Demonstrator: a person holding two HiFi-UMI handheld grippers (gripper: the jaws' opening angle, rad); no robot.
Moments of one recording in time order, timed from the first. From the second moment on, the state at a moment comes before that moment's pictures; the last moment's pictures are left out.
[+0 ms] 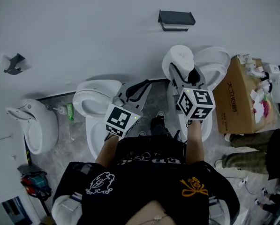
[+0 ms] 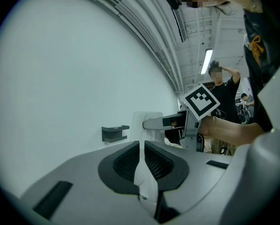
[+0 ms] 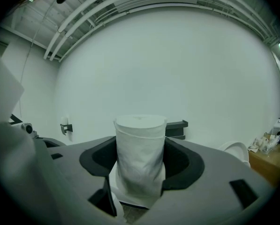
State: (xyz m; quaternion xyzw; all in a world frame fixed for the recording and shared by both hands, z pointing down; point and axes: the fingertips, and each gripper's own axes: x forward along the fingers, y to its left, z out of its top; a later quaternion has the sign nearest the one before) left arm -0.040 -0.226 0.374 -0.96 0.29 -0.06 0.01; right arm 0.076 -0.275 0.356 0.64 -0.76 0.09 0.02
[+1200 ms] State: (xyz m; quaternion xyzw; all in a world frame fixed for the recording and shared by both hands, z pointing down) left arm 0.069 -0.337 0.346 -0.93 0.35 -0.07 0.03; right arm 0.183 -0.483 0.263 0.59 -0.81 -0.02 0.02
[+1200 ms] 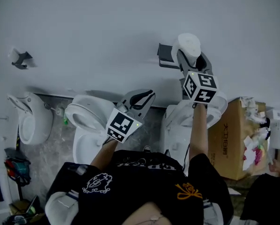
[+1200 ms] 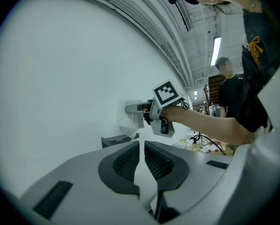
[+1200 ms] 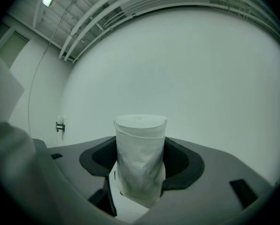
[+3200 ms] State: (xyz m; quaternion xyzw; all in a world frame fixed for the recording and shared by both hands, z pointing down) left arm -0.018 -0.265 0.363 -0.95 0.31 -0.06 0.01; right arm 0.107 -0.372 0.361 0.60 -0.80 0.05 0.05
